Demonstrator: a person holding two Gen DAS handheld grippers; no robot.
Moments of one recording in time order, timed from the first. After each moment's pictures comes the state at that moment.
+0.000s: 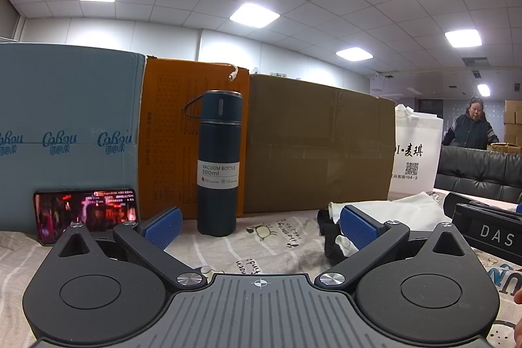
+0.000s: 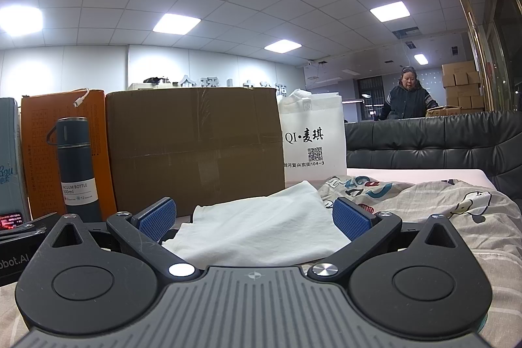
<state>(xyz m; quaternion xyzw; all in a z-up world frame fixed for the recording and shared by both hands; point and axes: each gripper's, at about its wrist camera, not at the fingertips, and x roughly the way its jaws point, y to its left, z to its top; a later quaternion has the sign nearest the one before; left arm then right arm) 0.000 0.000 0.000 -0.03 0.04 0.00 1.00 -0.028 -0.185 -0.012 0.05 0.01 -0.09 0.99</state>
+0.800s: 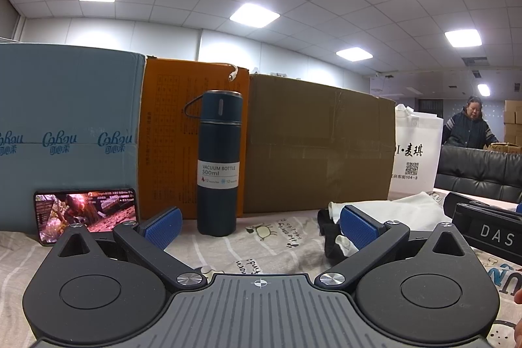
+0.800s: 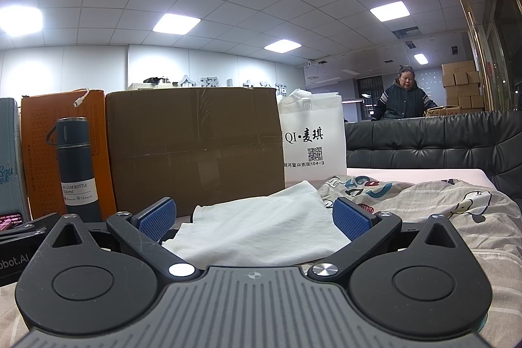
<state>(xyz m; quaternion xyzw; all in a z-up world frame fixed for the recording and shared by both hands) 0.001 -0.001 0.000 -0.02 0.04 0.00 1.00 -0.028 -0.185 -0.012 0.05 0.01 -0.09 0.99</state>
